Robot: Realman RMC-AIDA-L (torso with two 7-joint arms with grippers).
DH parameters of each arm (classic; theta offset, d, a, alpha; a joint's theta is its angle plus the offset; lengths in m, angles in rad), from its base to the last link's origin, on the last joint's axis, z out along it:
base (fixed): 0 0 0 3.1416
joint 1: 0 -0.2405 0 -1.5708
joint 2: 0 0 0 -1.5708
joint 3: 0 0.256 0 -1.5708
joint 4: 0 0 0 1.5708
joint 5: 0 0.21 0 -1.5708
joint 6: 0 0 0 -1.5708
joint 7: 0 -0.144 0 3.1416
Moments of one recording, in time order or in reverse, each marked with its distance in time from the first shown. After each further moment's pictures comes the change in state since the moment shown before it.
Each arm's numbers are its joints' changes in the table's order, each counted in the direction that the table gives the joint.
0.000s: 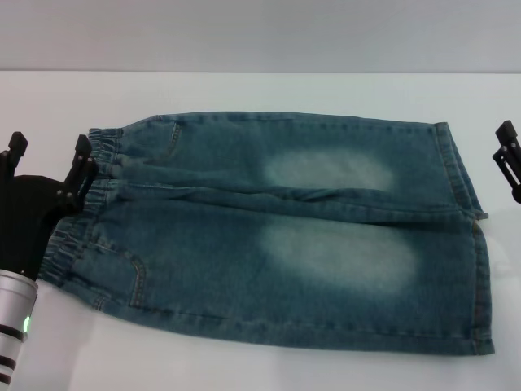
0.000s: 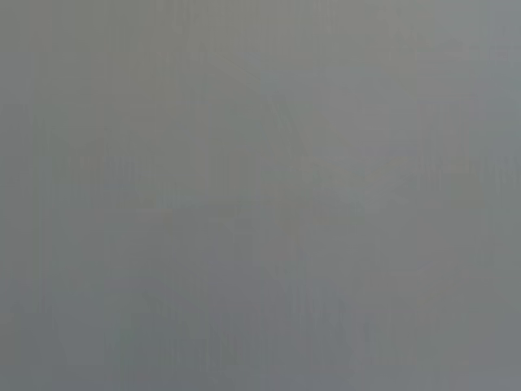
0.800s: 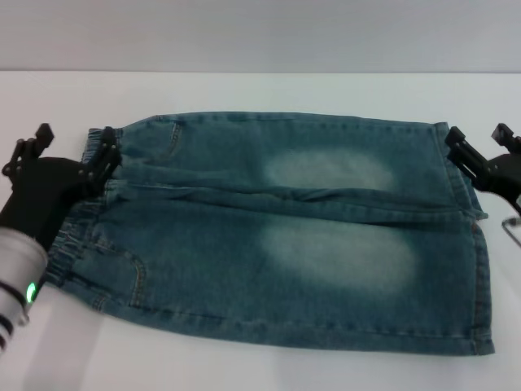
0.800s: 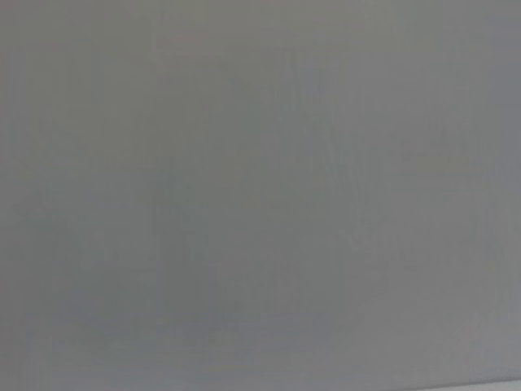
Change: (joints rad) left arm -0.168 -0.065 -0.079 -0.480 0.003 -0.452 -0.173; right arm 0.144 0.130 0.035 0.598 -0.190 0.743 -0.270
